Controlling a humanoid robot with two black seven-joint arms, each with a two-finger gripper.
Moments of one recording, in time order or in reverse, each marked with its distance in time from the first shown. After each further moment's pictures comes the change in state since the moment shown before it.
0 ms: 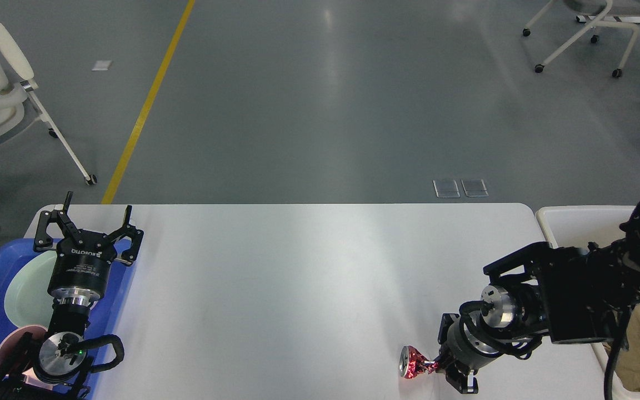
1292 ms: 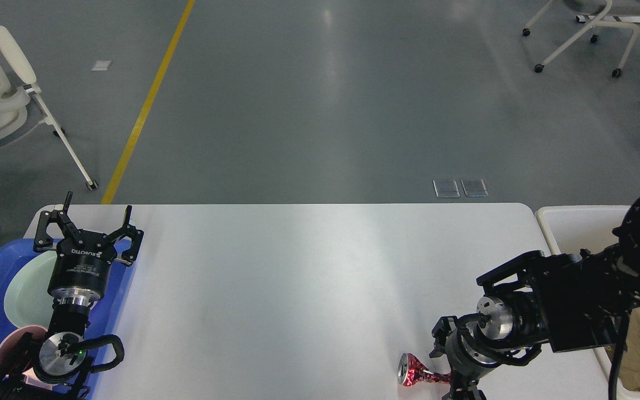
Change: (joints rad) left arm 0.000 0.000 0.000 0.000 0.000 0.000 0.000; right arm -0.034 0.028 0.002 0.009 -0.074 -0.010 0.005
